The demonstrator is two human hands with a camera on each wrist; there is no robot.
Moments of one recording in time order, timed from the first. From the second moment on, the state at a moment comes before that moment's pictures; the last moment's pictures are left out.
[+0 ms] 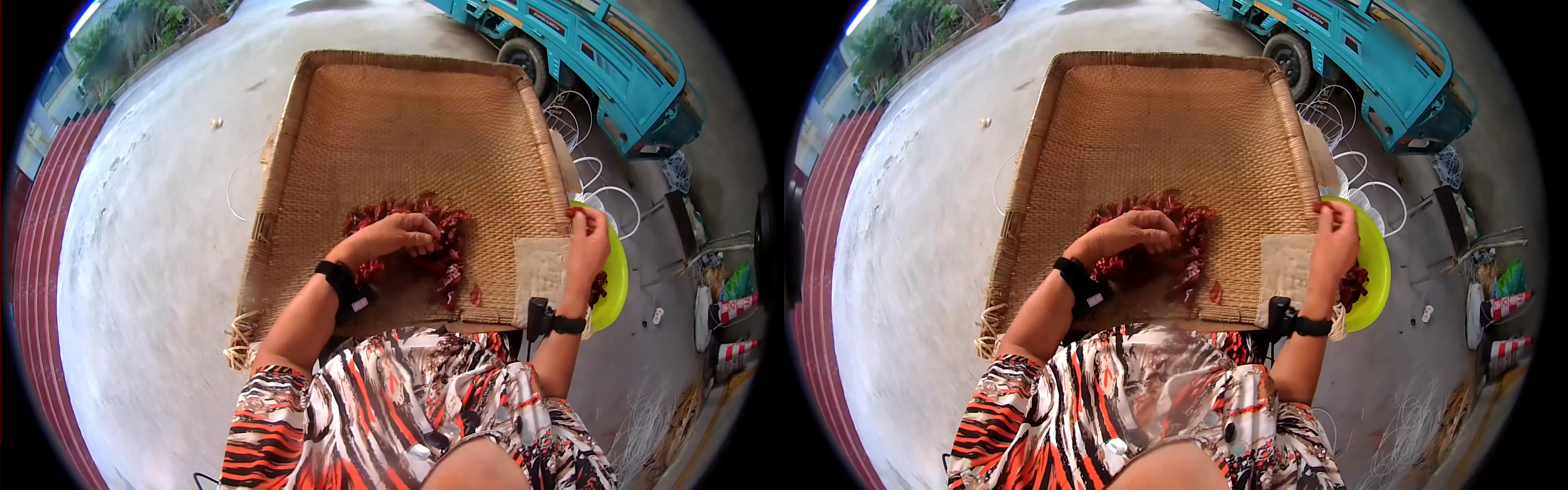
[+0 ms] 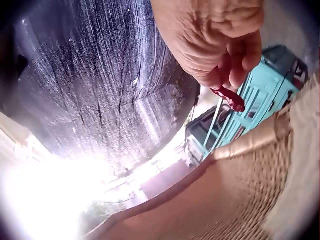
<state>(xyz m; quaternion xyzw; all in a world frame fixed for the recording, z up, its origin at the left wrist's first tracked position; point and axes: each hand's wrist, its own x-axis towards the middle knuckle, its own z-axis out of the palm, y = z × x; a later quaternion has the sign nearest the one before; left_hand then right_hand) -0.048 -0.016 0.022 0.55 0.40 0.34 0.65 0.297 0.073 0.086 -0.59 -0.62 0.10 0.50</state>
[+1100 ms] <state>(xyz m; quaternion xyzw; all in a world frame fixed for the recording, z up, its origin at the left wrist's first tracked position) -0.050 -0.016 0.022 0.55 0.39 0.36 0.64 0.162 0.017 0.061 -0.34 -0.76 0.49 0.28</state>
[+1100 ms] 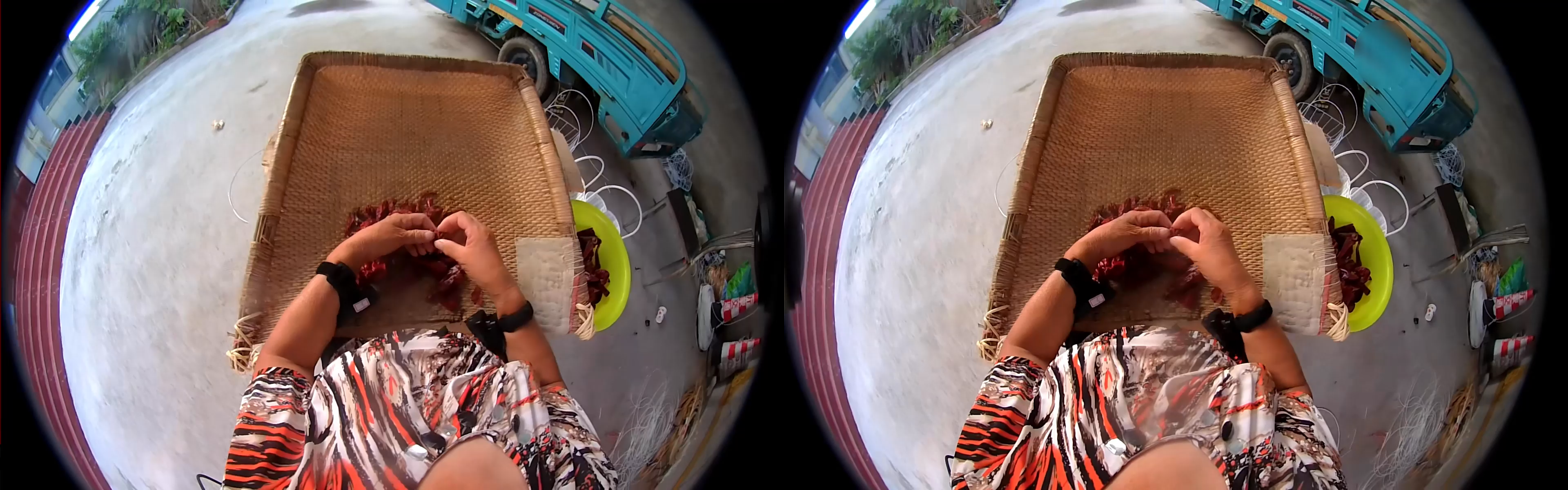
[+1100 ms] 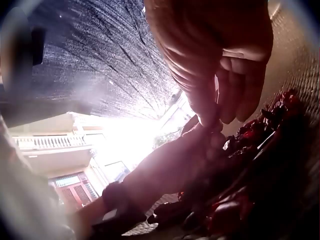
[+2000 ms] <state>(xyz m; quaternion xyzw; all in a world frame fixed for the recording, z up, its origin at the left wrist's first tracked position) -0.047 -0.018 0.027 0.55 0.41 0.35 0.64 0.172 0.067 0.048 -0.28 -0.89 0.18 0.30</state>
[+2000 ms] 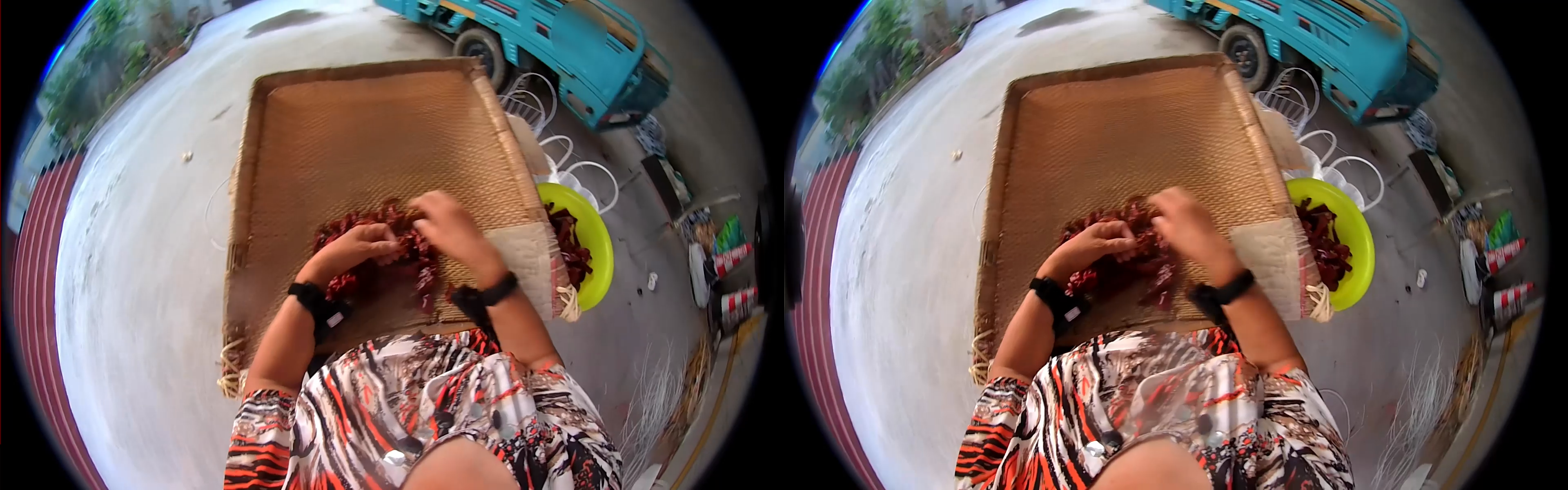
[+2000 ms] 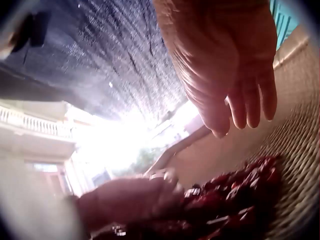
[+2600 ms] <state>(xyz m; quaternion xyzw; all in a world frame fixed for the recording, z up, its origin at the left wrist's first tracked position) -0.044 -0.020 0.030 0.46 0.43 0.41 0.66 0.145 0.030 0.044 -0.29 -0.87 0.27 0.29</state>
